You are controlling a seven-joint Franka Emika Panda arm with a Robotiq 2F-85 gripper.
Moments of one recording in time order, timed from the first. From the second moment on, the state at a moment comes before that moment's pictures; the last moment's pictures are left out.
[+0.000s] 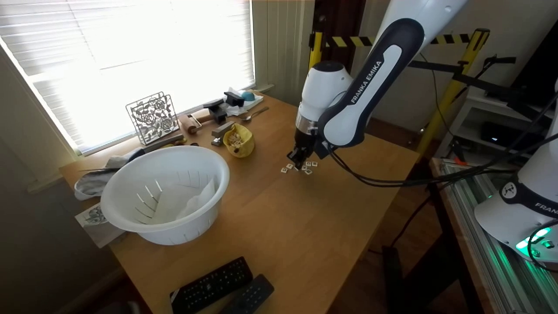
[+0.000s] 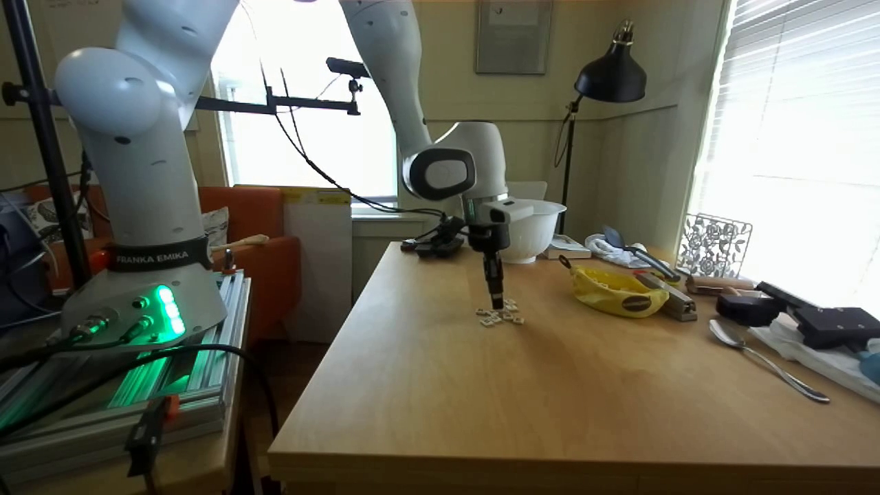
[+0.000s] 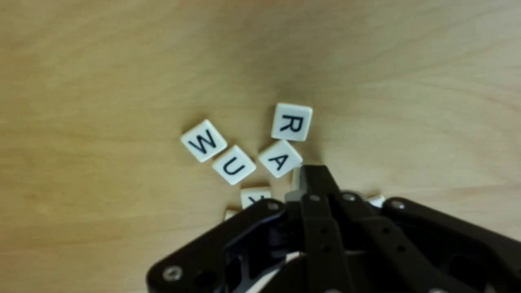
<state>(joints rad) 0.05 0.52 -0.20 -2.29 0.10 2.96 0.32</state>
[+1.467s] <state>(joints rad) 0.05 0.48 -0.15 -2.30 0.21 2.86 0.55</state>
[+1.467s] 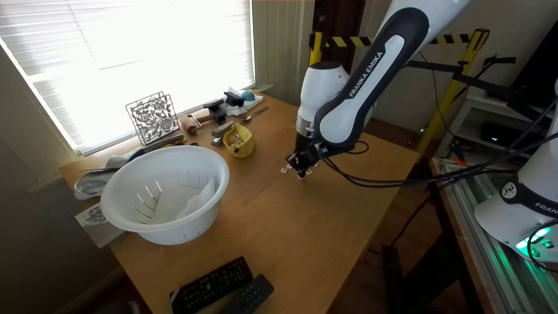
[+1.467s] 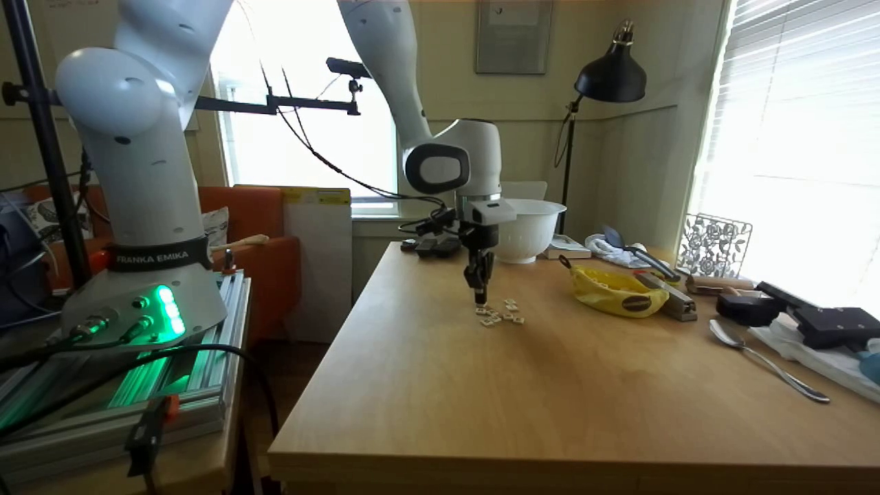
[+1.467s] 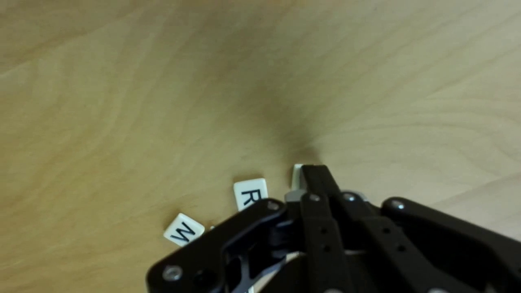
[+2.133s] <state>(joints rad) 0.04 0.41 -0.16 -2.32 0.21 2.87 0.52</state>
